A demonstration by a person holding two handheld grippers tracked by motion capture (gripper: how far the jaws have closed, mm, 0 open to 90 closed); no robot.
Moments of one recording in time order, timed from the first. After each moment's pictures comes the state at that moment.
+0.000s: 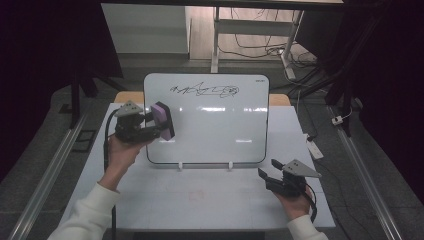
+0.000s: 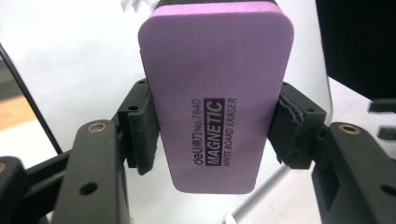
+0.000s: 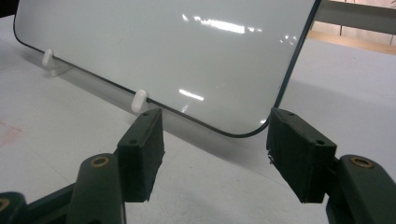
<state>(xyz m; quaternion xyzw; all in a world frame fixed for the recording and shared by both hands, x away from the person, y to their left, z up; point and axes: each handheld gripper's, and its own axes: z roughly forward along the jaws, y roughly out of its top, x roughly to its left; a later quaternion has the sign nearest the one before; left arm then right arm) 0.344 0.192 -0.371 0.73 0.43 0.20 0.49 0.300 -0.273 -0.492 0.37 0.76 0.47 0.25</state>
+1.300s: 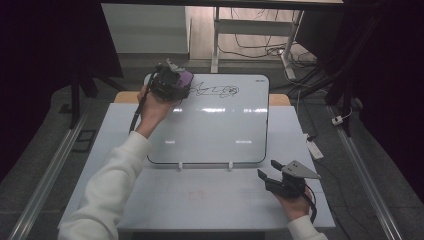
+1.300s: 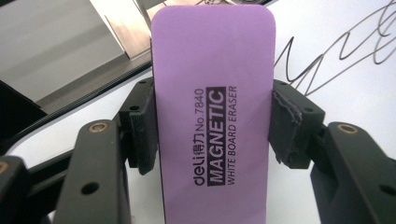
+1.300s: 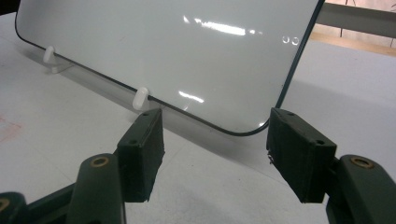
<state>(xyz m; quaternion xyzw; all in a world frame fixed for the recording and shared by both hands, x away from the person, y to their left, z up) 0.449 0.117 -0.334 0.77 0.44 0.32 0.33 0.298 -0.273 -0.495 0.37 0.76 0.47 0.26</state>
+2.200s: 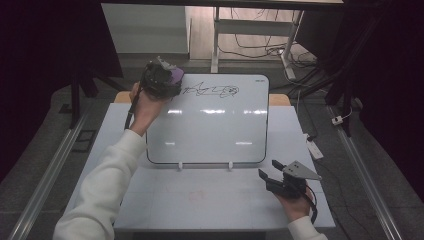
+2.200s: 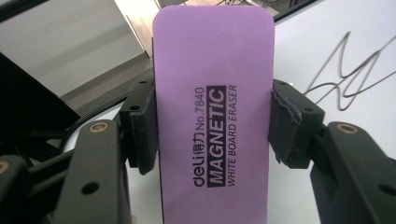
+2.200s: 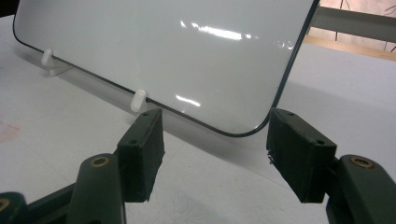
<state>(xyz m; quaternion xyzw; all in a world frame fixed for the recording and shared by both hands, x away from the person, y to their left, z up) 0.451 0.140 -0.331 0.75 0.46 0.35 0.32 0.296 -0.274 -0.494 0.37 0.76 0.47 0.26</state>
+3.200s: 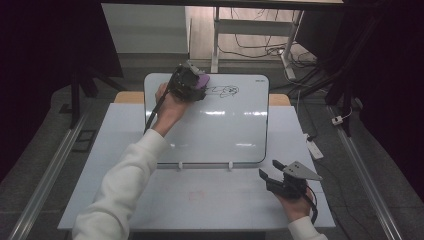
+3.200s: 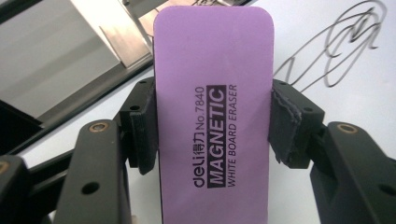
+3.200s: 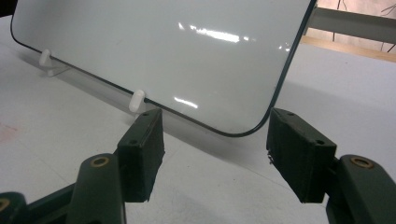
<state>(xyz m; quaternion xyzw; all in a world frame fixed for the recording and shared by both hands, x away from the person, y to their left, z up) 0.456 0.069 -0.334 0.79 0.41 0.33 0.33 0.296 -0.275 -0.493 0.37 0.75 0.47 0.27</state>
